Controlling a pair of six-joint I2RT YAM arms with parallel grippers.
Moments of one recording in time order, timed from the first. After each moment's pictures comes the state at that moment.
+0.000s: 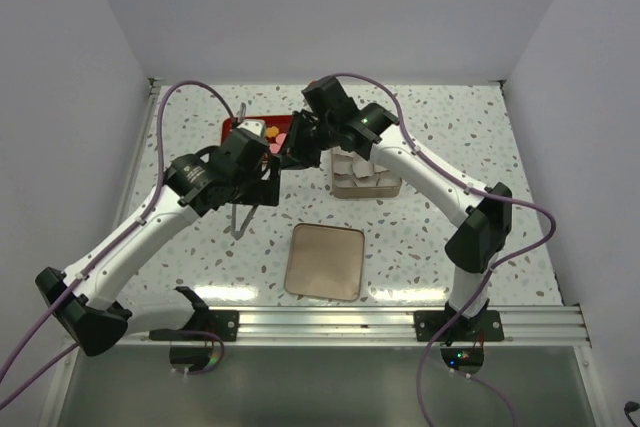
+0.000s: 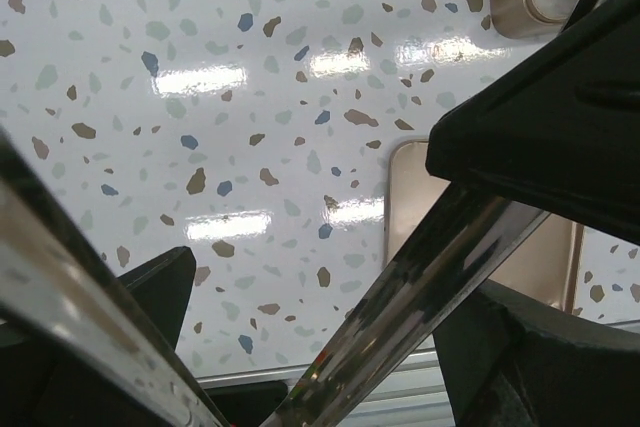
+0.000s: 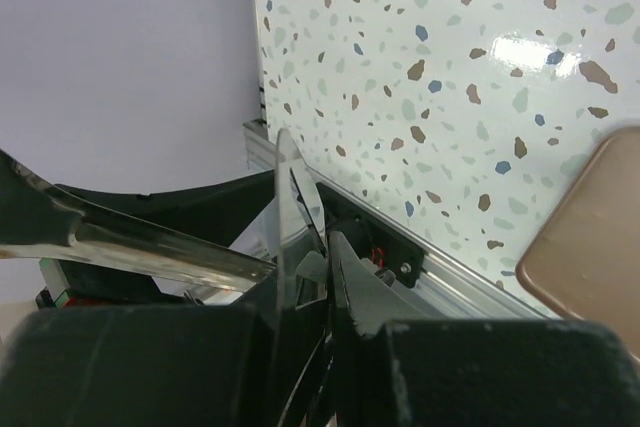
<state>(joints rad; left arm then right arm) -0.69 1.21 1.33 -1.08 -0.34 -0.51 0.80 1.85 1.90 -0.79 -0.33 1.03</state>
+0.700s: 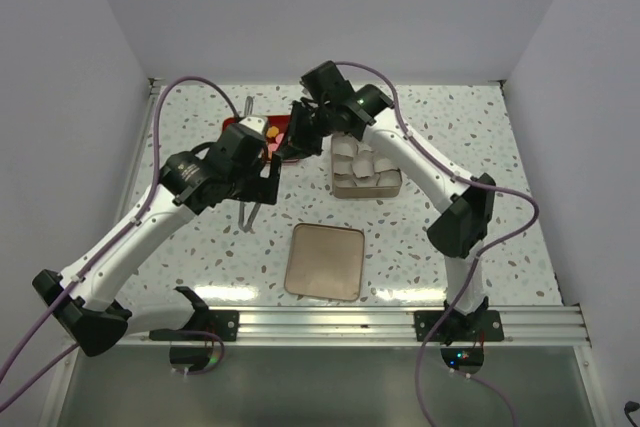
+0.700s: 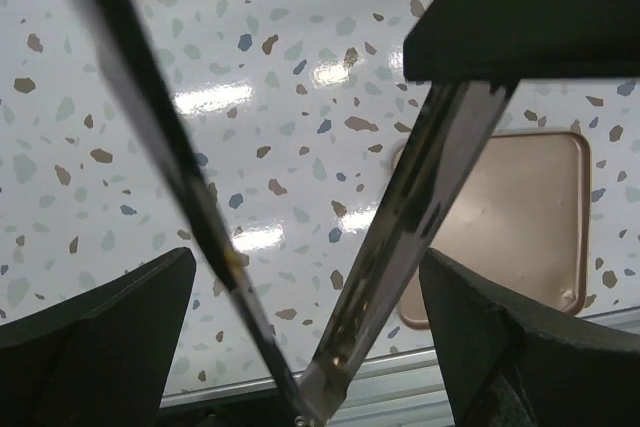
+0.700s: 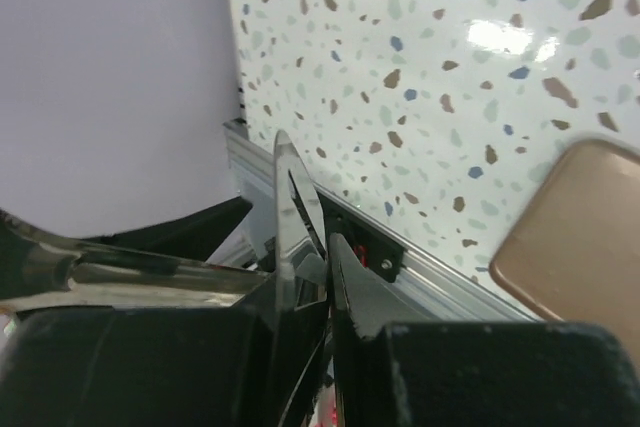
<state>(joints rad) -0.69 1.21 1.37 -1.09 -0.32 -0.43 0.75 1.96 2.08 -0.93 -0.36 0.97</state>
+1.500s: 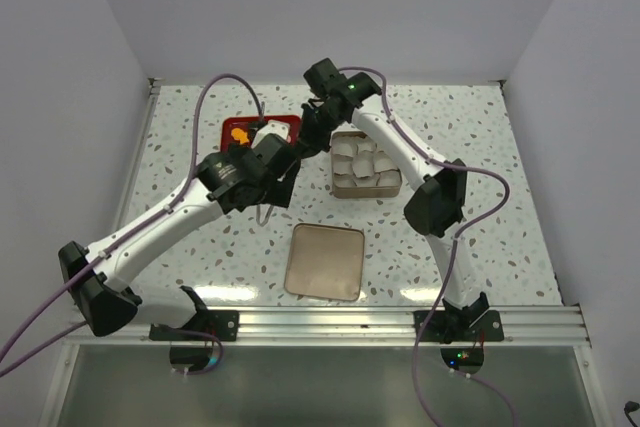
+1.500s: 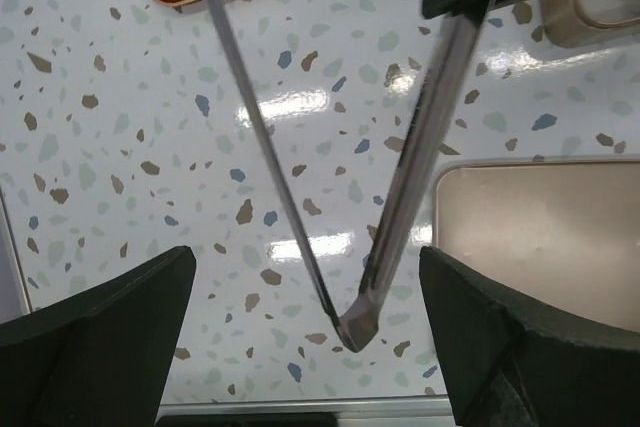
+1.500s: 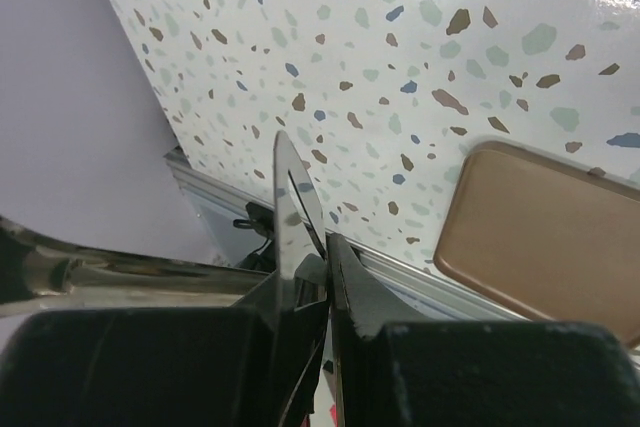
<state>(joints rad) -0.80 1.32 1.36 -1.08 -0.55 -0.46 0.66 2.24 2.39 -1.23 -0.36 0.92</state>
